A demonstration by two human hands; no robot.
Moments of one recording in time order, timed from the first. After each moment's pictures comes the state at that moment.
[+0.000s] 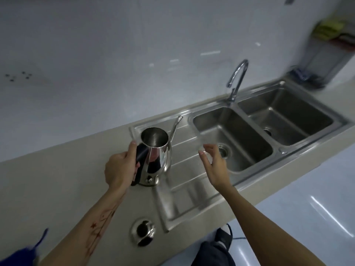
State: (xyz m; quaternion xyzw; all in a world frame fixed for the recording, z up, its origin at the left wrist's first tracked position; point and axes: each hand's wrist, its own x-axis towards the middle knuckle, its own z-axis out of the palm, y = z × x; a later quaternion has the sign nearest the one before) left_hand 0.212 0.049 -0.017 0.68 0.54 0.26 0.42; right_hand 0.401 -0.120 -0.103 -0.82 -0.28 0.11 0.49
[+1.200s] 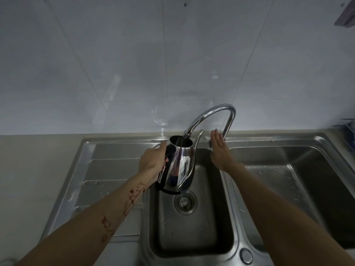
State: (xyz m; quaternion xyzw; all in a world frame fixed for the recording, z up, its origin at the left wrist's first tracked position) left_hand 0.650 0.021 -0.069 0.54 0.64 0.22 0.50; right_hand 0.883 -0.042 -0.131 -0.78 -0.58 0.18 0.13
